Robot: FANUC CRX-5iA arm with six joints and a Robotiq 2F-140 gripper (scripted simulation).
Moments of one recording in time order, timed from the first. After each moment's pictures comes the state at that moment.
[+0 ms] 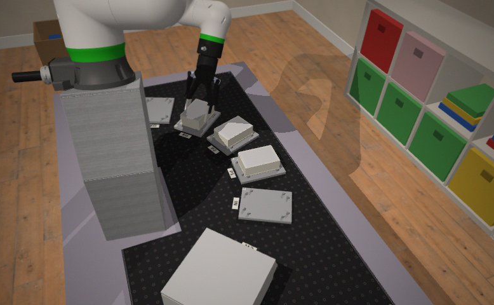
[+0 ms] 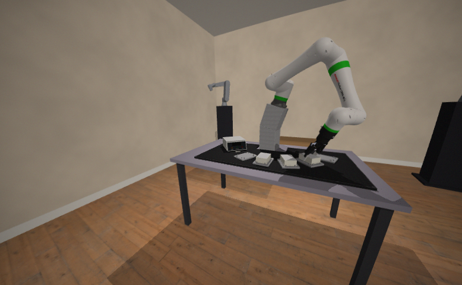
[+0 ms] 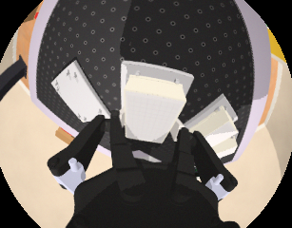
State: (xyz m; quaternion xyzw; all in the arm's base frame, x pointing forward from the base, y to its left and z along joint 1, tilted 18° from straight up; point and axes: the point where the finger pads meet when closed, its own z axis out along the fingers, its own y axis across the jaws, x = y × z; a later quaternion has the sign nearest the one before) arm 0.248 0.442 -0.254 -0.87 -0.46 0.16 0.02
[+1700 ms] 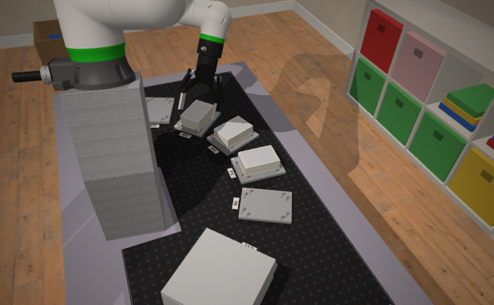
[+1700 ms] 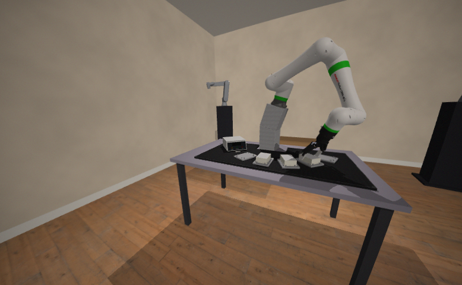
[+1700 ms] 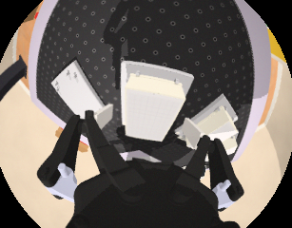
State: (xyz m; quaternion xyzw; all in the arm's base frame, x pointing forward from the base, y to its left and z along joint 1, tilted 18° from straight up) arm 0.248 0.442 -0.254 -0.87 -0.46 0.16 0.02
